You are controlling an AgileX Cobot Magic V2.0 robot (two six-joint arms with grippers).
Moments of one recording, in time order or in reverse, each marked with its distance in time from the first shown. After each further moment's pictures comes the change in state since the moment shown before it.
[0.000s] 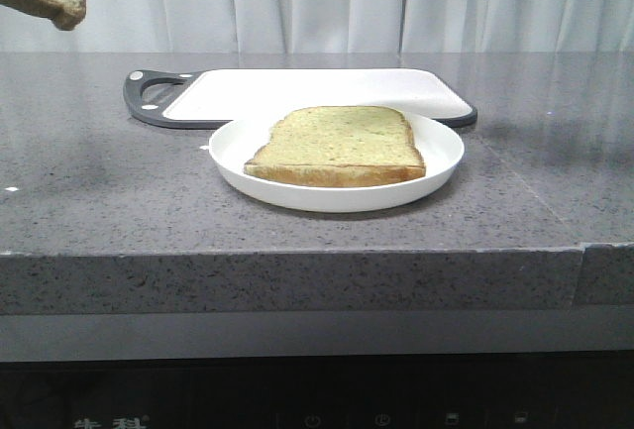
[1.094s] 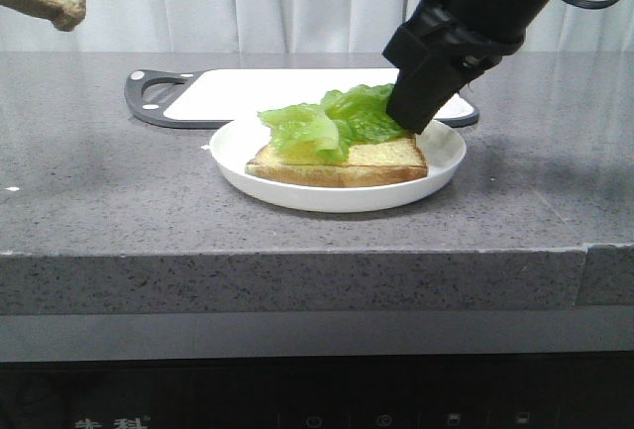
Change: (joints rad) left arm 0.000 0.000 0.000 0.000 -0.002 0.000; right arm 0.103 0.083 0.176 -0.017 -0.110 -0.005
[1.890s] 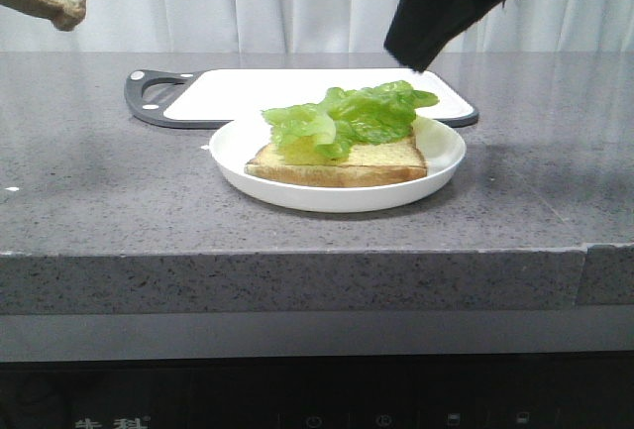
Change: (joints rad) left arm 0.000 0.000 0.000 0.000 0.000 0.000; right arm 0.000 -0.160 0.001 -0.027 0.042 0.050
